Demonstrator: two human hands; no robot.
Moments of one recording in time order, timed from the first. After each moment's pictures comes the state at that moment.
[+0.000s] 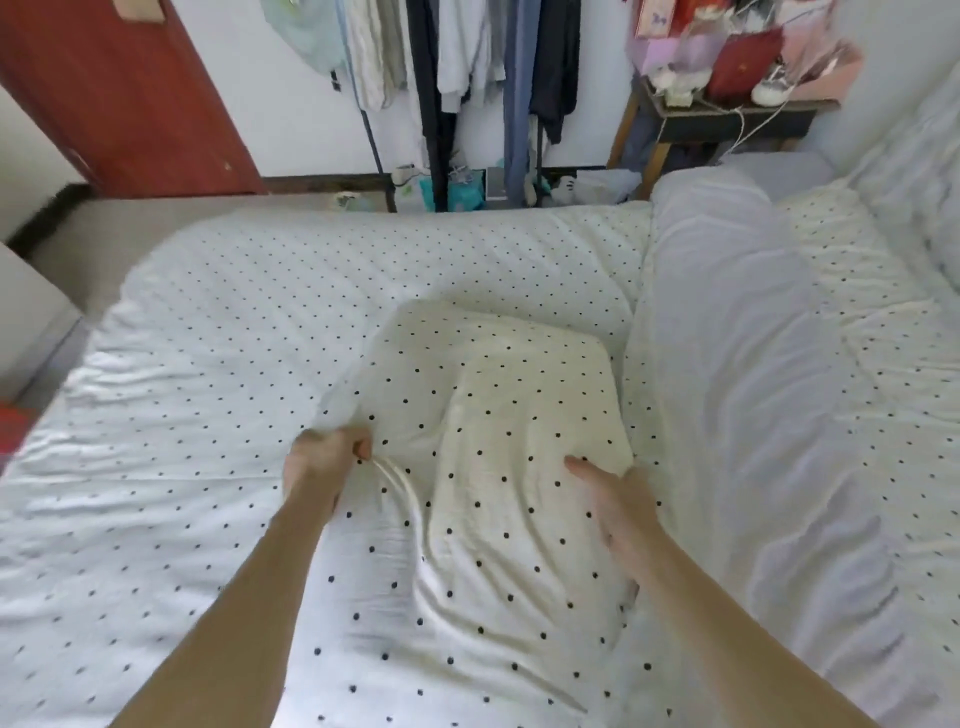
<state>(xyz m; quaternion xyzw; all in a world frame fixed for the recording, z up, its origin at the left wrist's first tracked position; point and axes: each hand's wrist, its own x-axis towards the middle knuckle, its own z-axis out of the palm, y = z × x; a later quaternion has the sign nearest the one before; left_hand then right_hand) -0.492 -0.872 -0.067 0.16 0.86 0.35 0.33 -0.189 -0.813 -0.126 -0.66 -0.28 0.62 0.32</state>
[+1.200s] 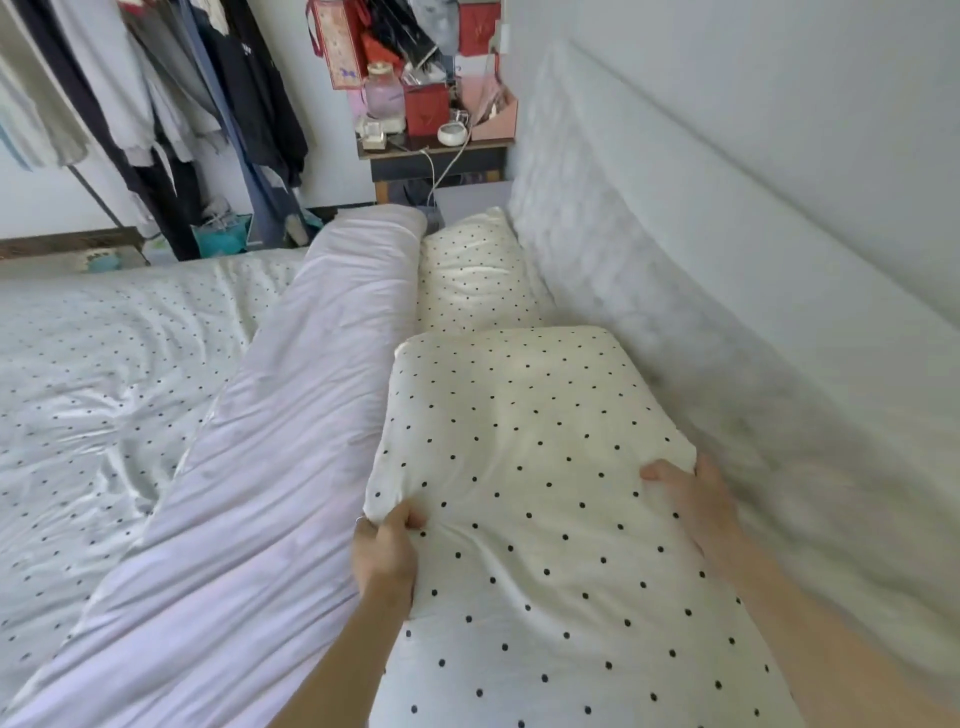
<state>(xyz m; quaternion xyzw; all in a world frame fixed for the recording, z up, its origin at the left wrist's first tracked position) 0.273 -0.750 -0.103 0.11 0.75 0.45 0.46 0.593 -0.690 -0.078 -0.76 -0.35 0.43 0.34</state>
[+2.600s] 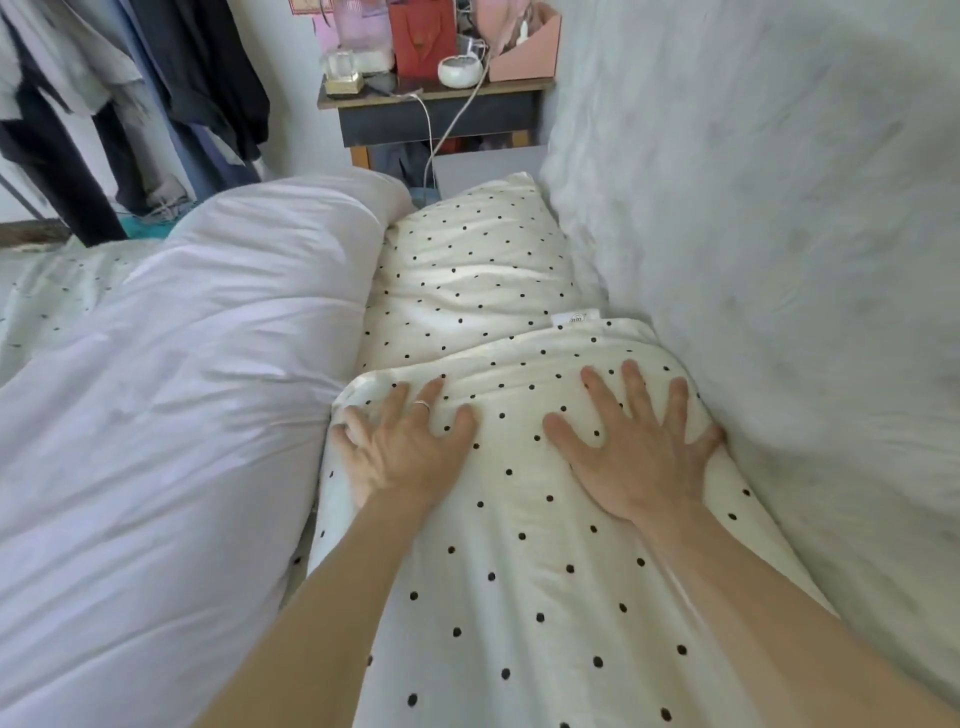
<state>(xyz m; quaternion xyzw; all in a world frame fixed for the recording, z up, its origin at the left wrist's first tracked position) 0.286 -0.262 -0.336 0.53 0.84 0.06 0.09 0.501 -0.248 -0.329 -0.74 -0.66 0.13 0.02</state>
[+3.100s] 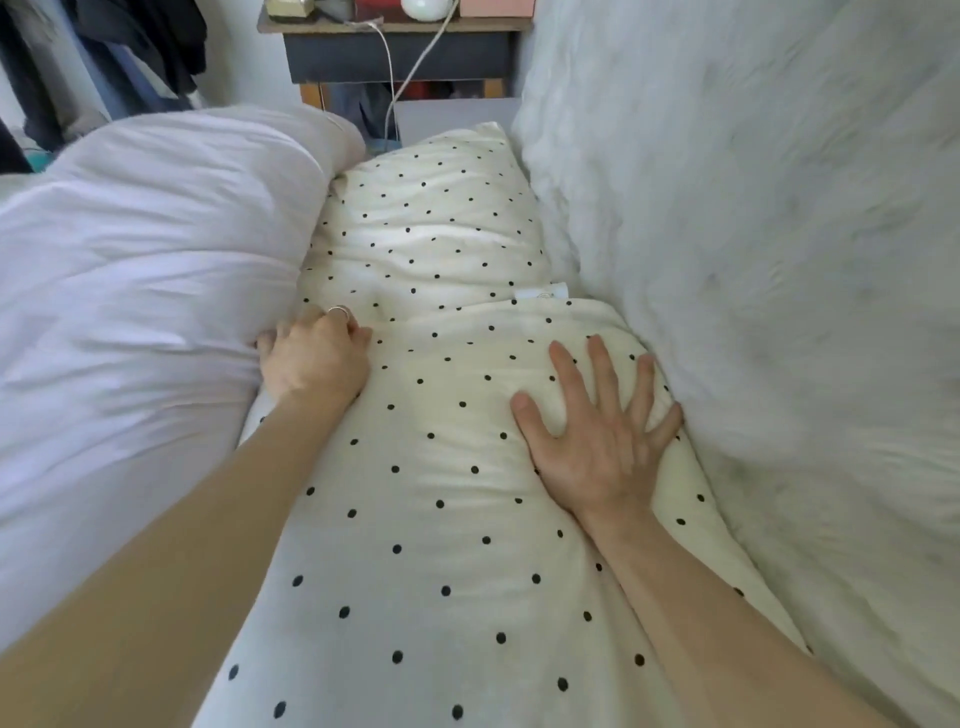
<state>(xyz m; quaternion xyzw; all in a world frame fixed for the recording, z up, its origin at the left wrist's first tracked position) 0.239 -0.169 -0.357 0.55 0.83 0.14 0.01 0.501 -0.232 -0.370 -0.74 -0.66 0.08 0.12</state>
